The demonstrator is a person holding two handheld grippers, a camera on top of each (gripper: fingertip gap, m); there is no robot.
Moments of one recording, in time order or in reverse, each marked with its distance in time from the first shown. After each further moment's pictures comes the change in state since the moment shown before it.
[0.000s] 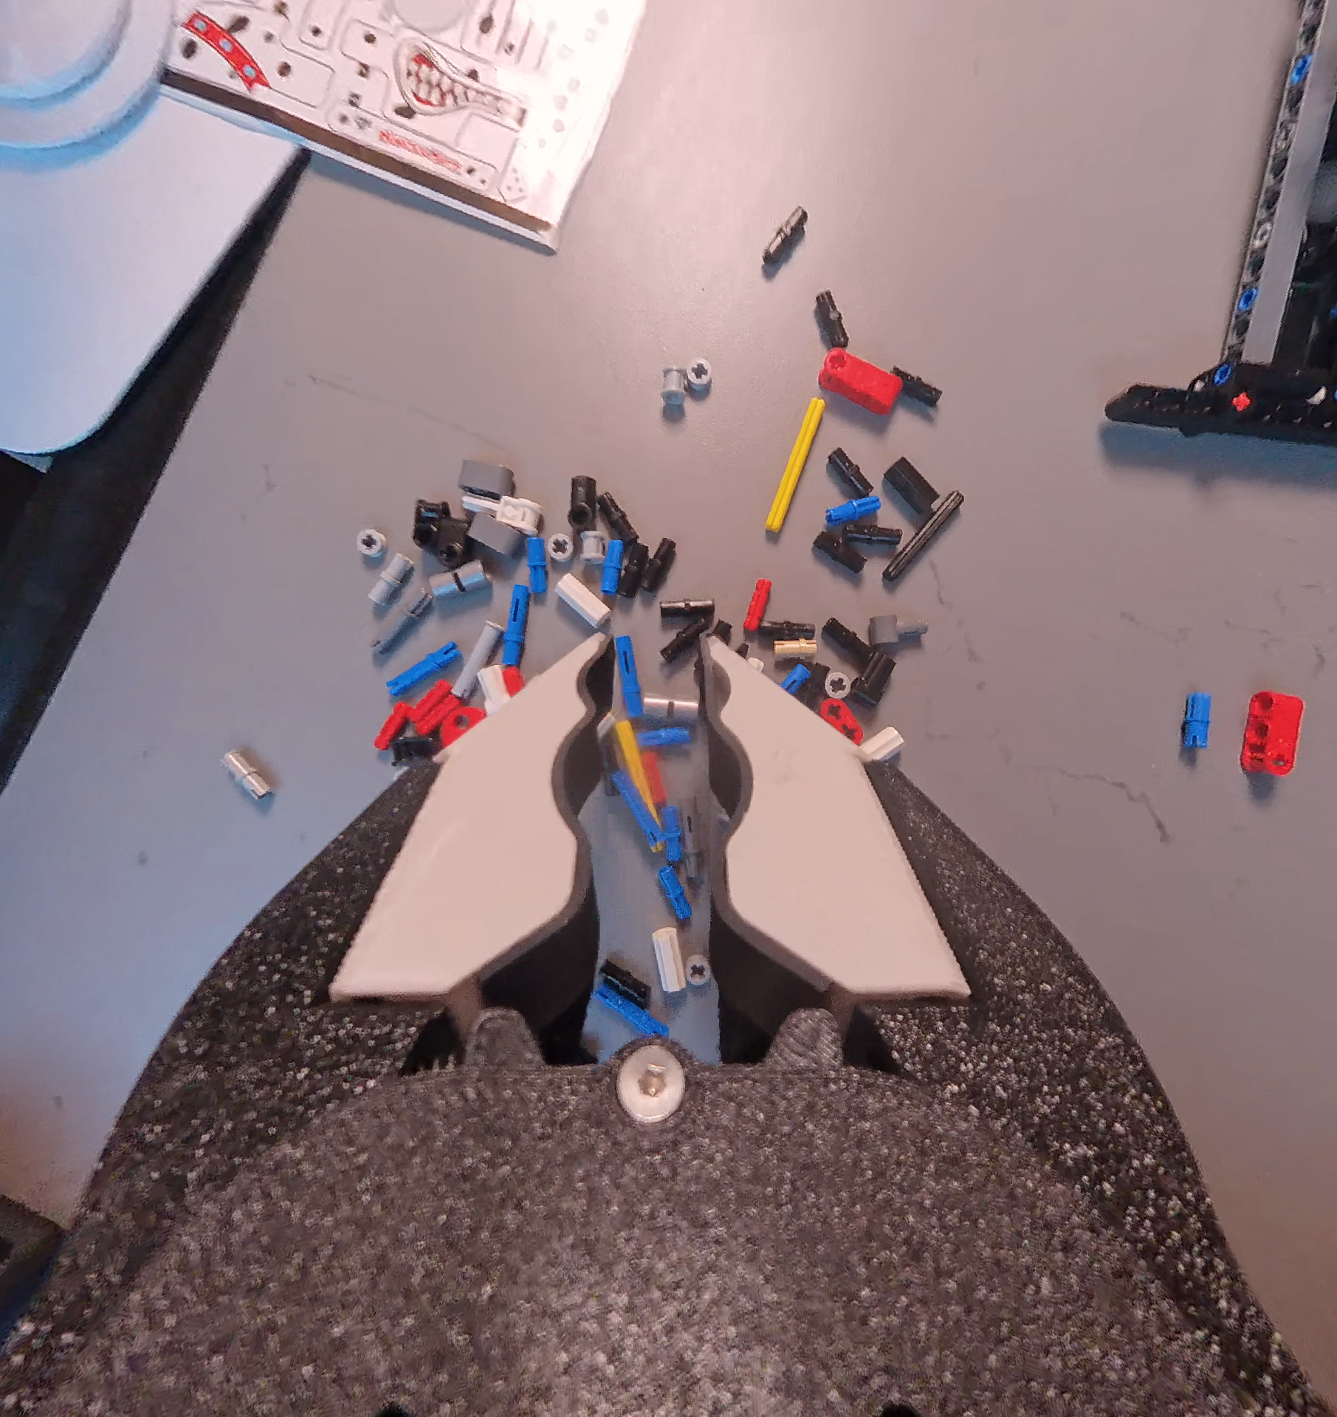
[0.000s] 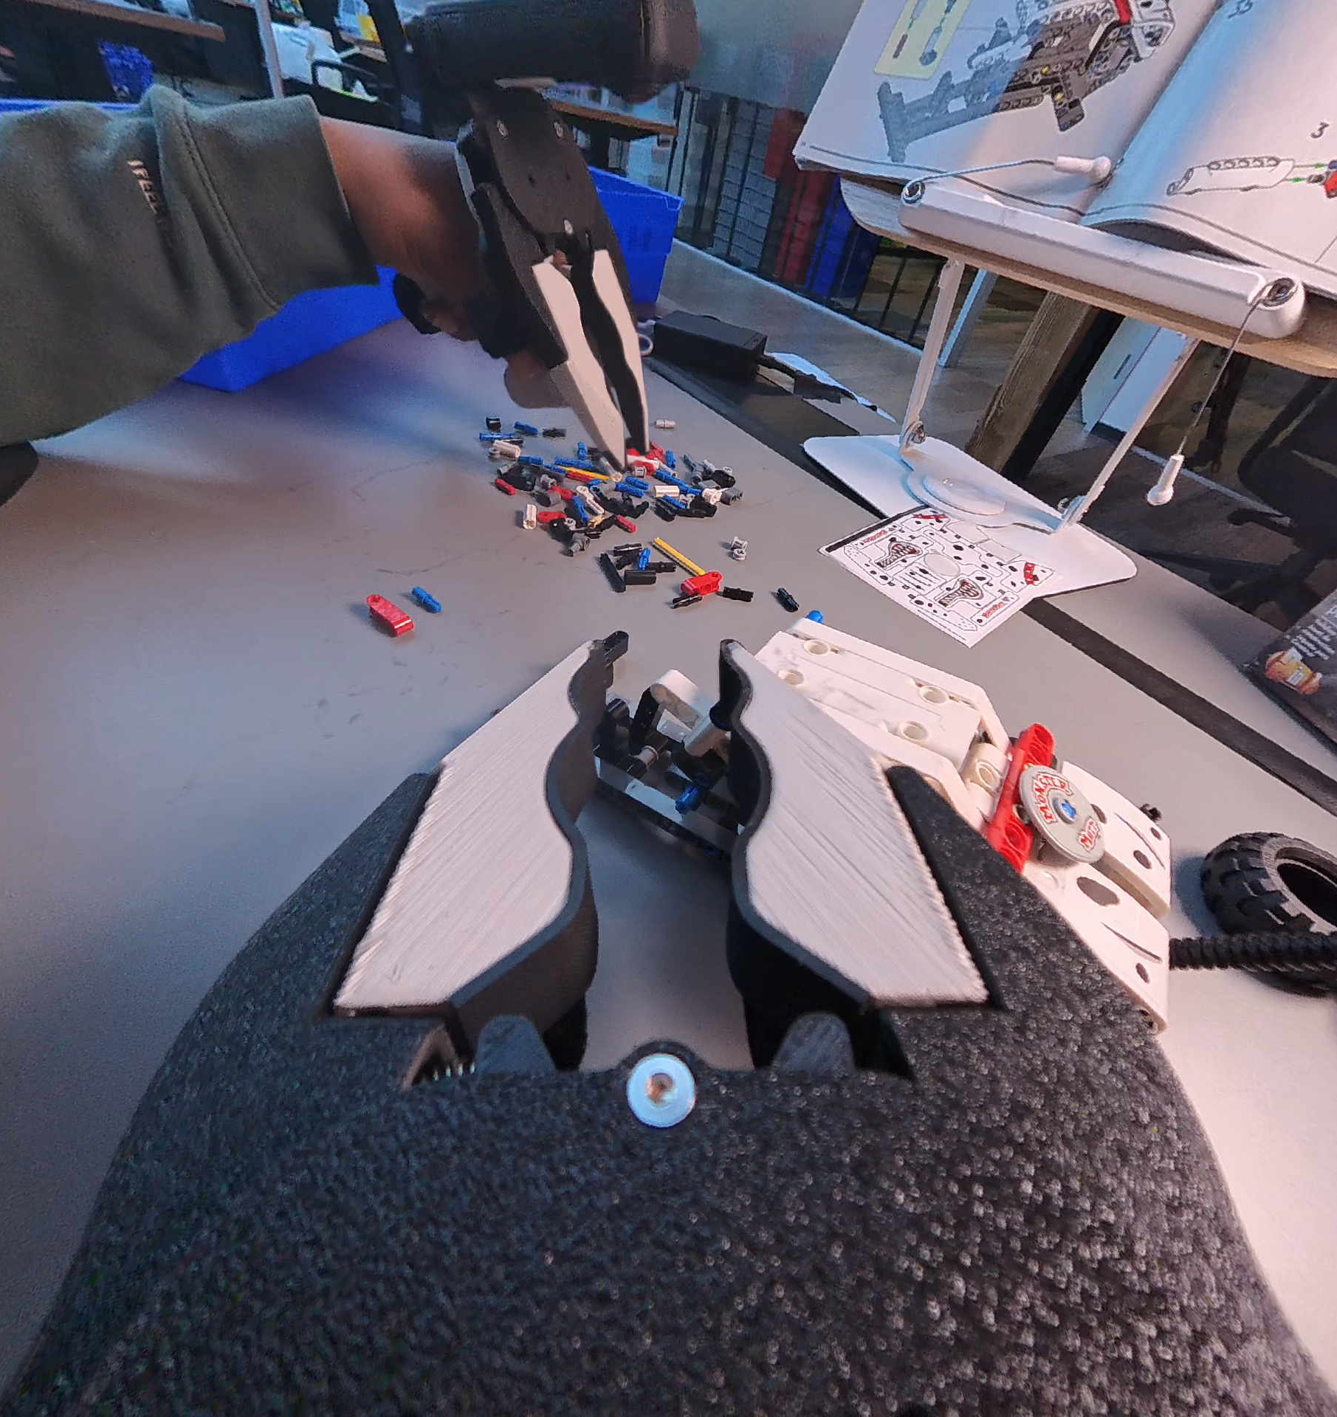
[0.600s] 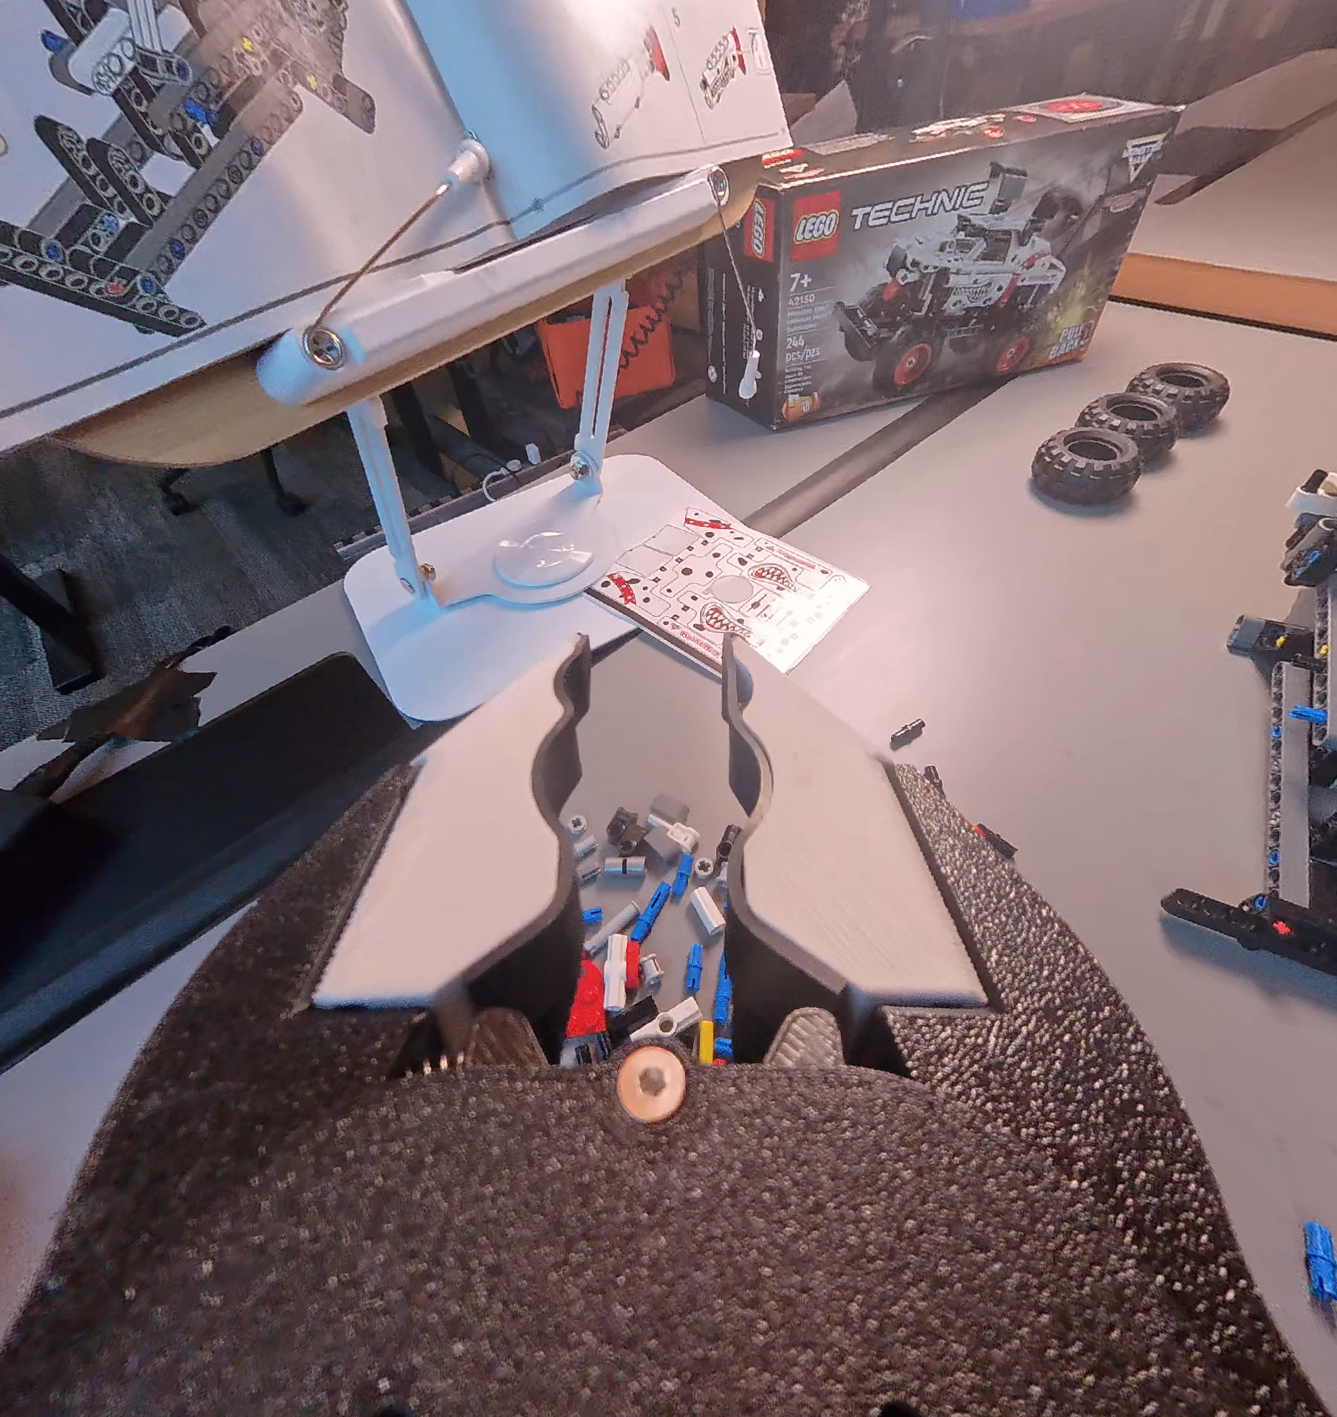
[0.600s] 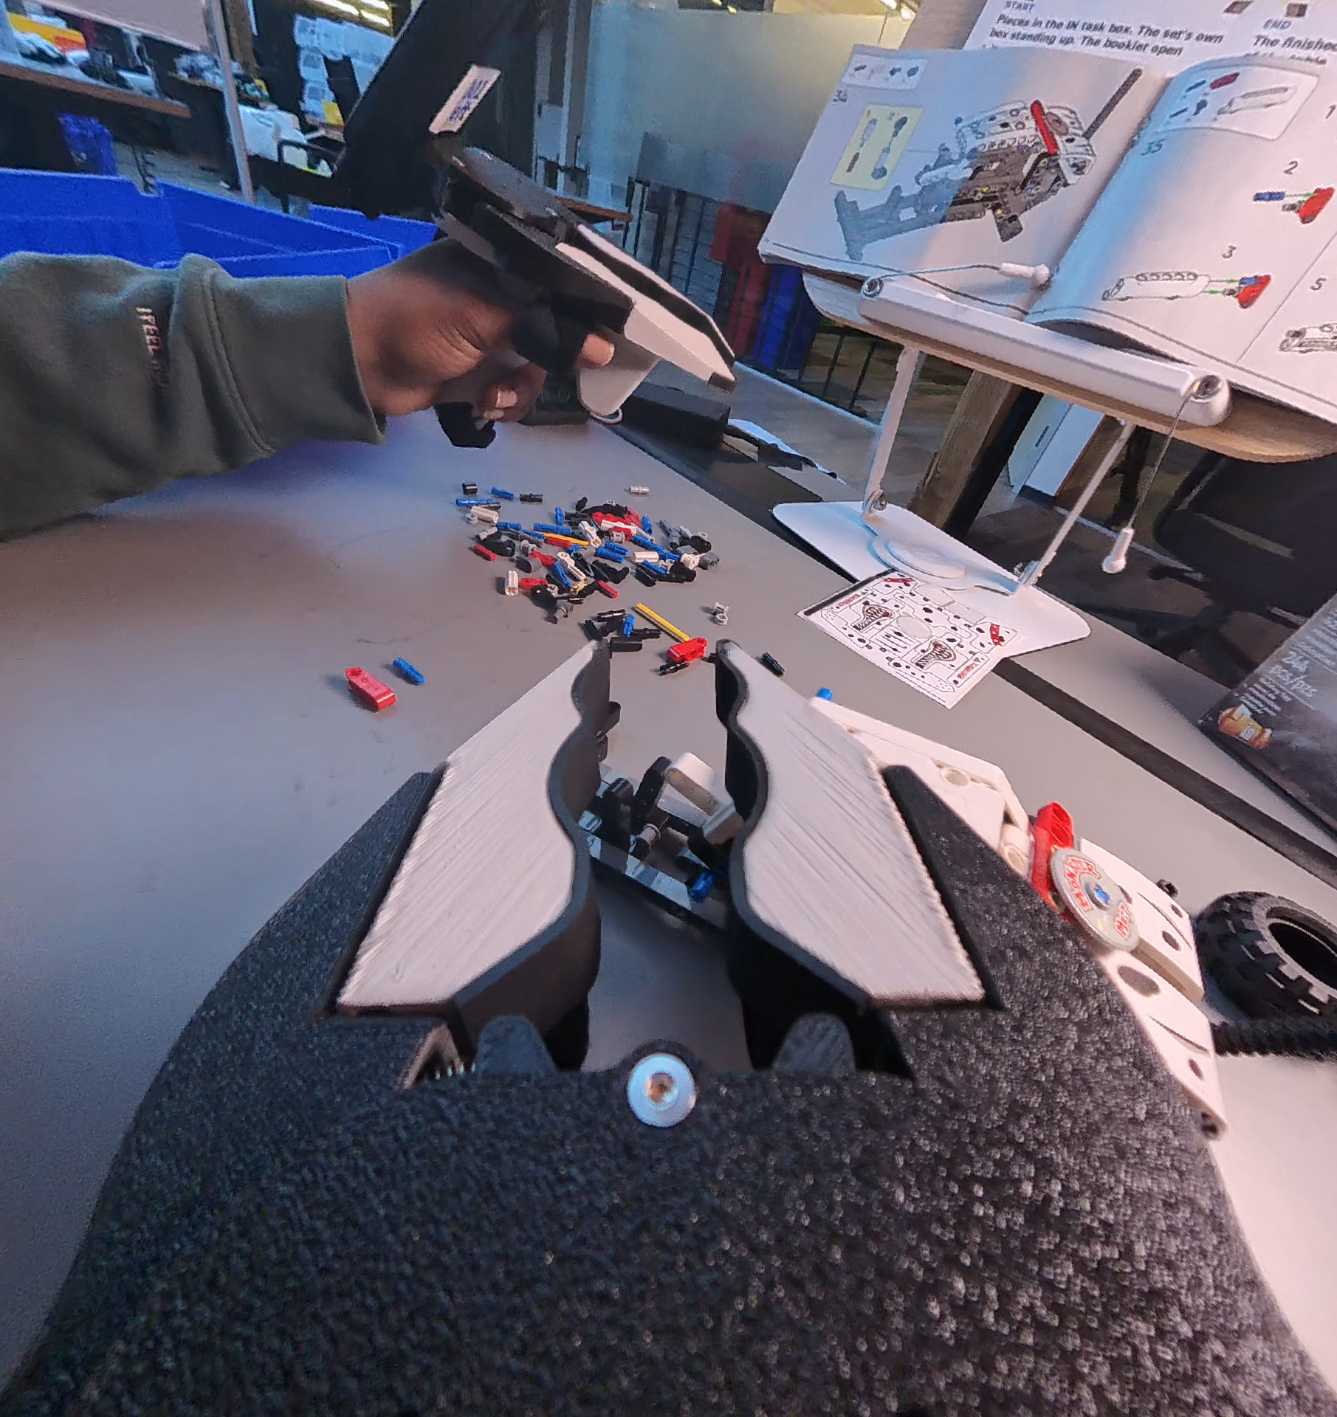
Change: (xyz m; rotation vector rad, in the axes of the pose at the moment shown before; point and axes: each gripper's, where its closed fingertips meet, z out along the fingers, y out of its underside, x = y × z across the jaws) left arm -0.046 -0.086 -0.055 0.660 -0.329 -0.175; right arm -0.004 -0.017 0.015 0.081 0.067 -0.024
